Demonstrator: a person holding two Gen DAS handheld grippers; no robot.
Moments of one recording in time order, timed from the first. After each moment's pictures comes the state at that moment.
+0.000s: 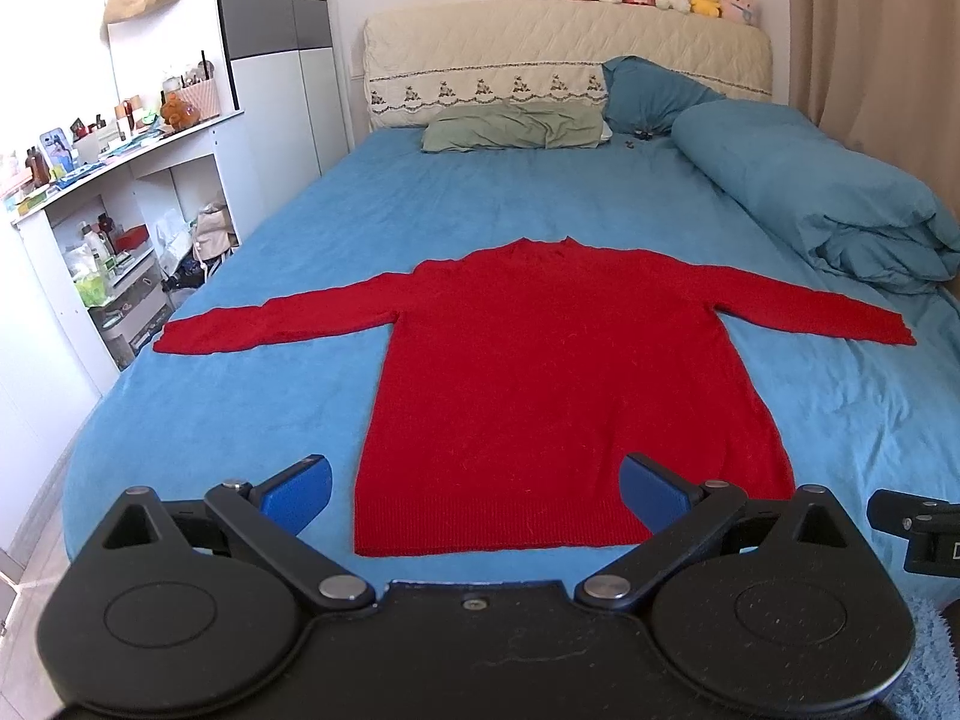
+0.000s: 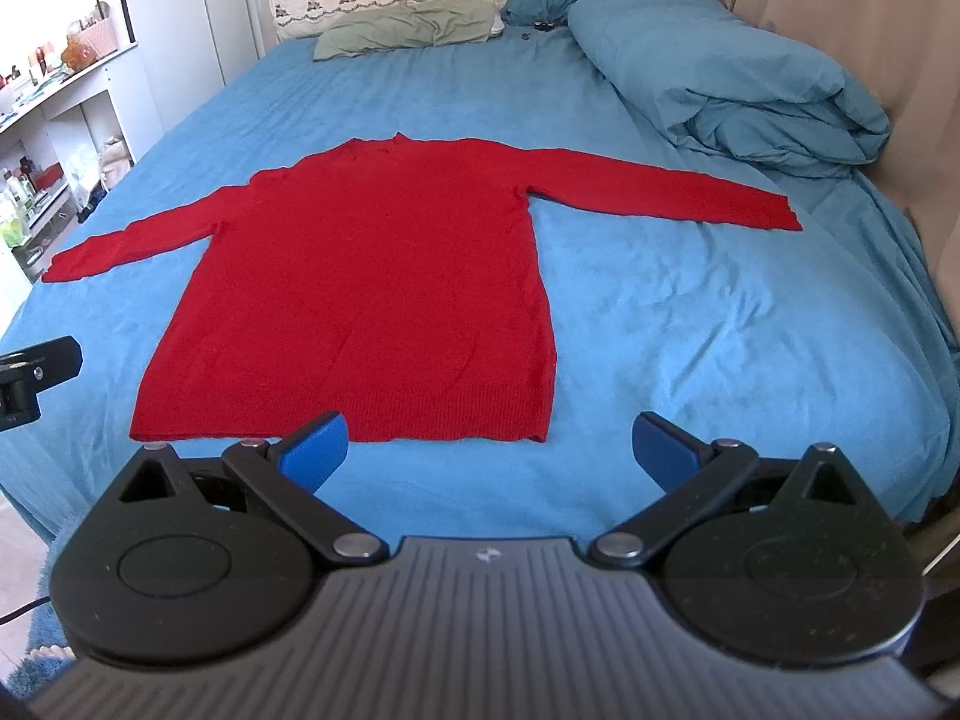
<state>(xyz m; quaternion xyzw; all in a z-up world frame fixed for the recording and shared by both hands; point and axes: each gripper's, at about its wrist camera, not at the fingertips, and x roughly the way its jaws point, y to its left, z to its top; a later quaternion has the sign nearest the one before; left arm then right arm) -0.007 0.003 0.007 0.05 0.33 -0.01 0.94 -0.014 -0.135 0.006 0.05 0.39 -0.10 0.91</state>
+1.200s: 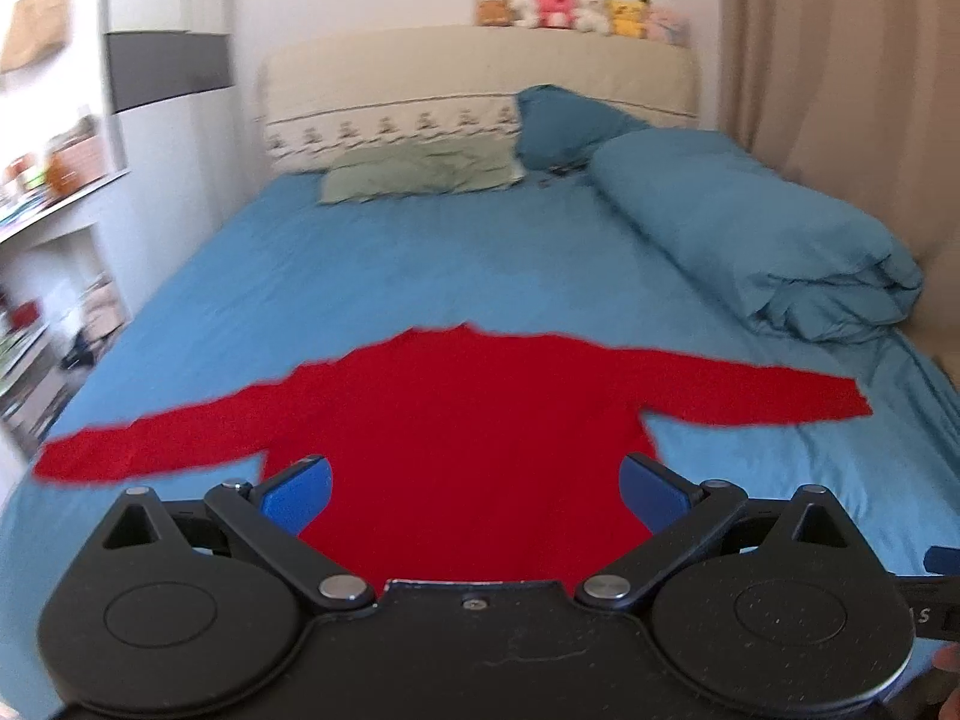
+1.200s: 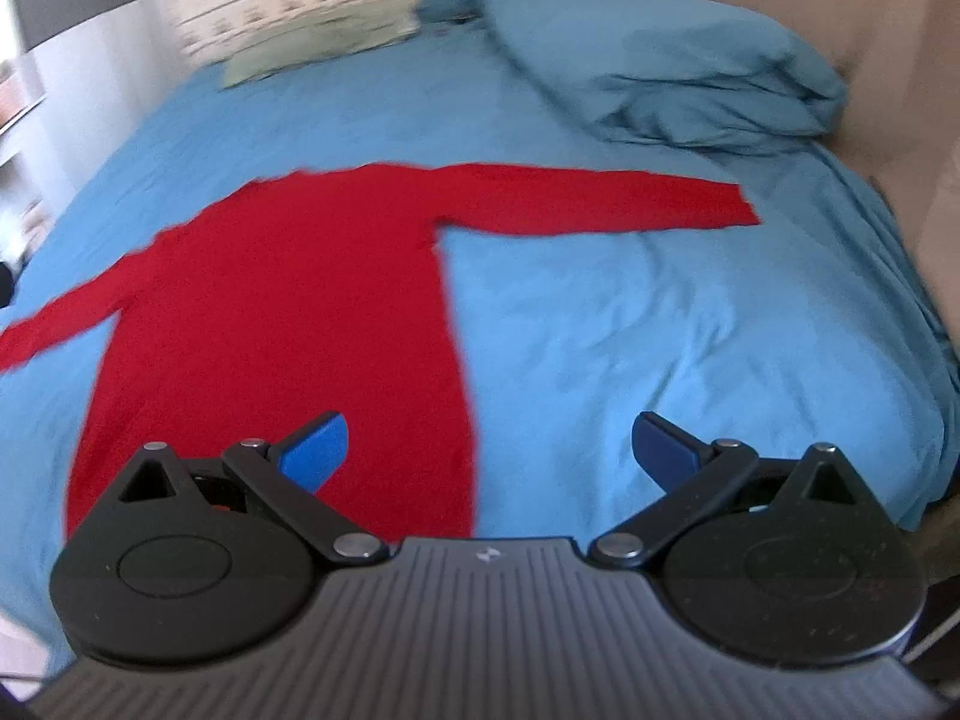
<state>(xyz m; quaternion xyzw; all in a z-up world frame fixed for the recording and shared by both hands) 0.154 -0.084 0.037 0.05 0.31 -0.11 0.94 0.081 -0.223 -0.003 0.11 0.39 -0.18 0.90</state>
